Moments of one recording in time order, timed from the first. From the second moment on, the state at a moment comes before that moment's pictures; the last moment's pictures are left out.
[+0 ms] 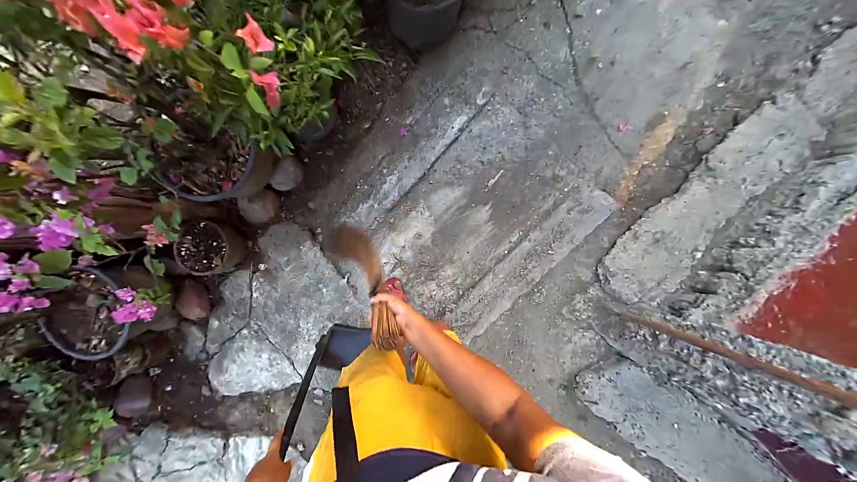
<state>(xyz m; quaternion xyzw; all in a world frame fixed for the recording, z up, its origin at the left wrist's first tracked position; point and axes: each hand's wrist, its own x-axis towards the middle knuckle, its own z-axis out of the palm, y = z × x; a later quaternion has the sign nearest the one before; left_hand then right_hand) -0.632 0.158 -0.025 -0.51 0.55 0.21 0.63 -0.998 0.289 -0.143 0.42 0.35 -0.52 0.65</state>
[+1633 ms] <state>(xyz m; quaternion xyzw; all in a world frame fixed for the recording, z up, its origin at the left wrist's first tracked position) -0.818 0.235 0.022 -0.70 0.41 0.33 0.49 -1.202 0.283 -0.118 0.40 0.41 -0.53 0.62</state>
